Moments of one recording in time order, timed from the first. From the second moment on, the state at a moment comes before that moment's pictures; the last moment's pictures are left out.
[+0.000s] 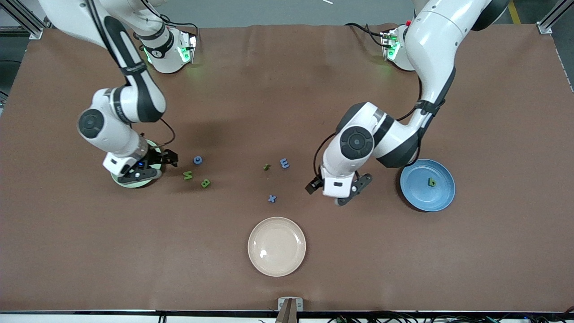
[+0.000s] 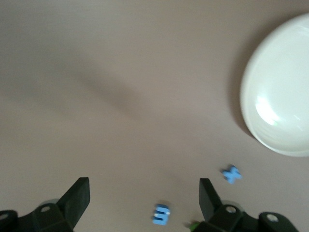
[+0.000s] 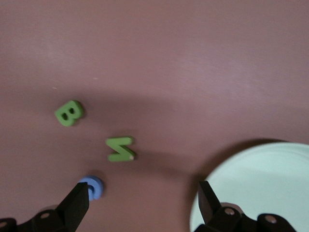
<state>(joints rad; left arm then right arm) -0.32 0.71 -0.36 -1.39 0.12 2.12 -1.28 0.27 0.27 -0.09 -2.22 0.15 2.50 -0.14</state>
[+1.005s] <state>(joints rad) -0.67 0.85 -0.12 -1.38 0.42 2.61 -1.14 0.34 0.47 -0.09 -2.15 0.15 2.61 -0.13</state>
